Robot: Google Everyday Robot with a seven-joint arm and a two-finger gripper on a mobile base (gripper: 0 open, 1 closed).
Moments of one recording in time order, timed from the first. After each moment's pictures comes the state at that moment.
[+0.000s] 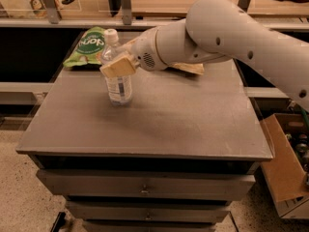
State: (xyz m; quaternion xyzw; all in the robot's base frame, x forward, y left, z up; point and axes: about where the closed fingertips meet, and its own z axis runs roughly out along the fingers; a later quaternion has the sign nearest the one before) arm 0.596 0.083 0.923 -0.50 0.69 0.26 0.45
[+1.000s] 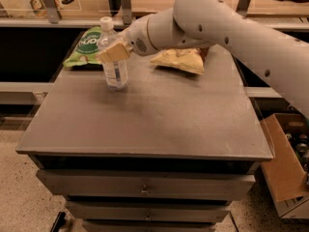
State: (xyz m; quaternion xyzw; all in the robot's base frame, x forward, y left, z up) arm 0.656 0.106 0.933 -0.49 0.69 0.26 0.47
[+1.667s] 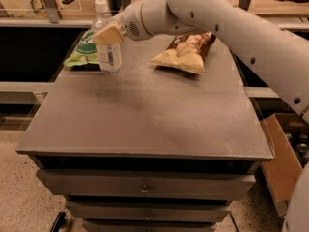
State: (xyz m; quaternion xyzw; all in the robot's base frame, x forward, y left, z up) arm 0.692 0.118 0.961 -0.48 0.68 0.26 0.50
